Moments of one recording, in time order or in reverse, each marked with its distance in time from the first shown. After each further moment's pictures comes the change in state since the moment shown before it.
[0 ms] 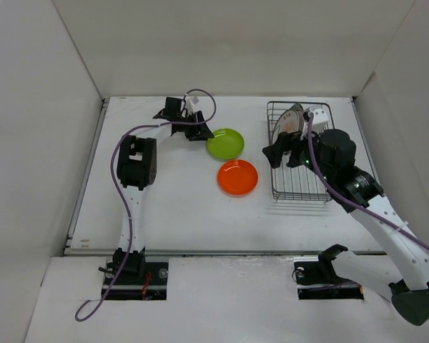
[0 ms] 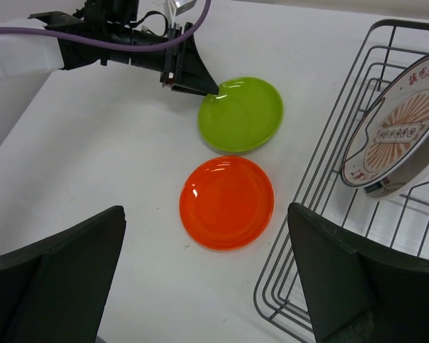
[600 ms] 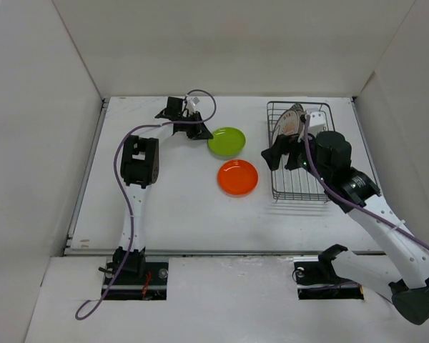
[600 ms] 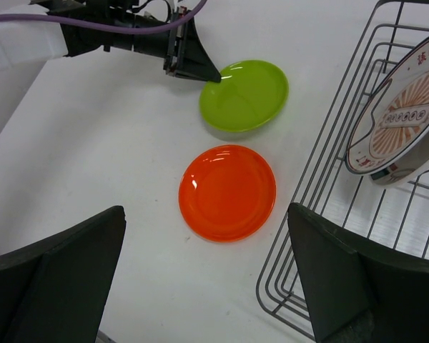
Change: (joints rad) left arm 0.003 0.081 0.101 -0.030 0.021 -0.056; right arm 0.011 0.007 -0.024 -0.005 0.016 0.022
